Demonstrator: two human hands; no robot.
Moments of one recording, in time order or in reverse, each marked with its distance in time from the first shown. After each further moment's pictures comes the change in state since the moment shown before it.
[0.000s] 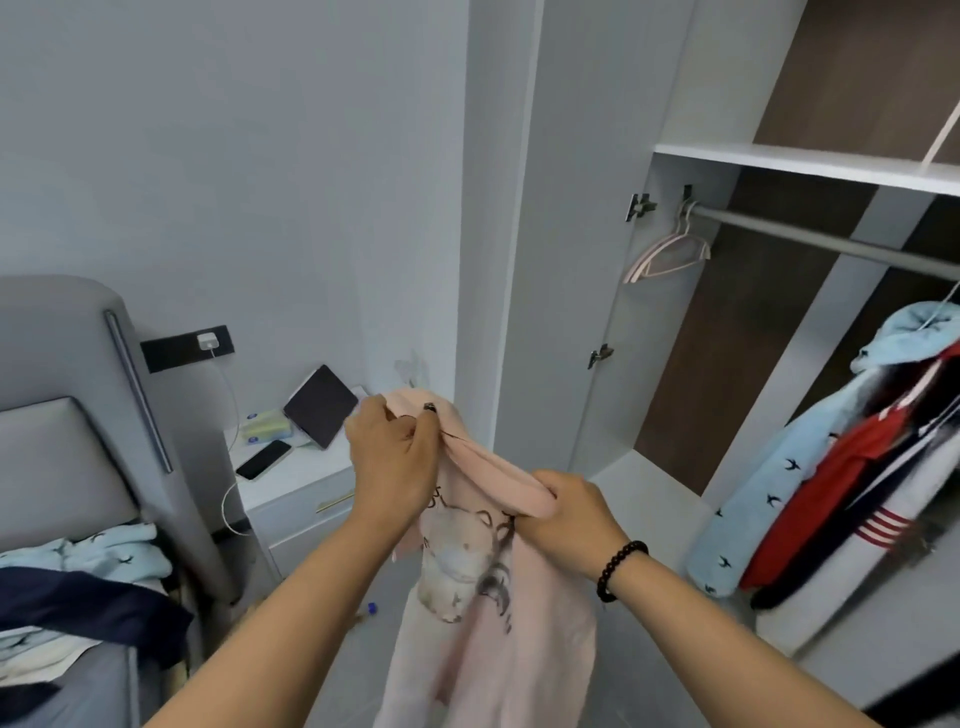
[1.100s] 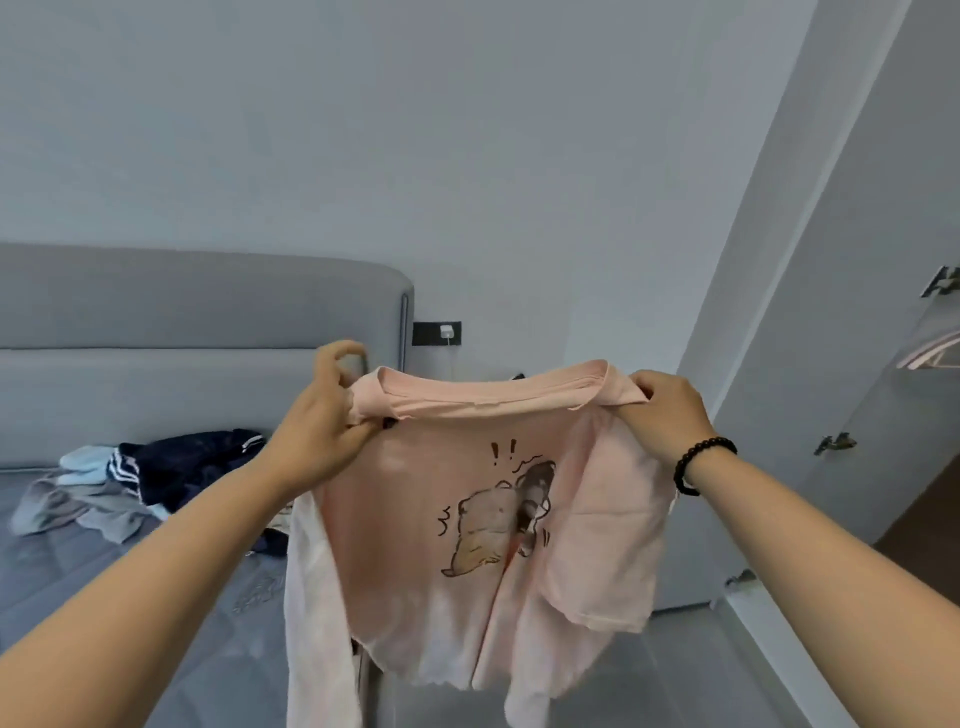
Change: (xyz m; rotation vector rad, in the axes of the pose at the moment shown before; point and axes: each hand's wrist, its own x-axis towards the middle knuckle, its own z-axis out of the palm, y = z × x) left_hand -0.031 -0.091 -0.295 0.381 0.095 0.110; right_hand 0.061 -0.160 0.039 0.105 0.045 -0.282
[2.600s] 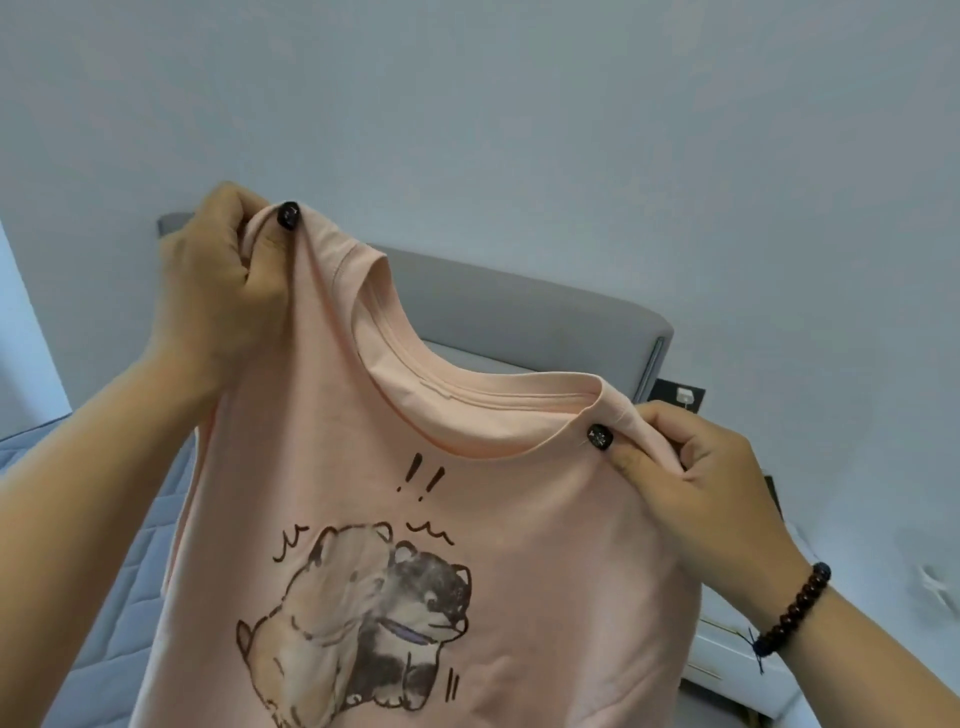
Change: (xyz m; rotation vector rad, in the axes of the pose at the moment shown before) left_hand -0.114 -0.096 -0.222 0.426 0.989 0.016; right_hand -0.106 -0.148 0.192 0.508 -0.367 -0.651
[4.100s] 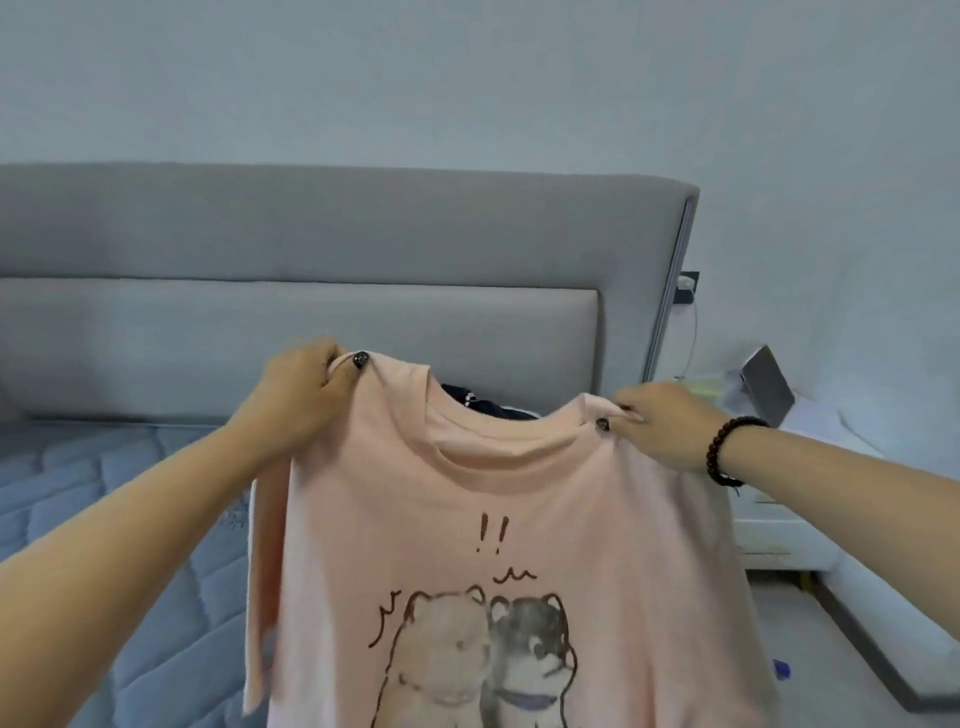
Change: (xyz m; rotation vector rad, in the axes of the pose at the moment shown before) left_hand -0.125 -0.373 0.178 -0.005 -0.823 -0.075; right_hand 0.062 0.259 0.283 -0.897 -0.311 0.373
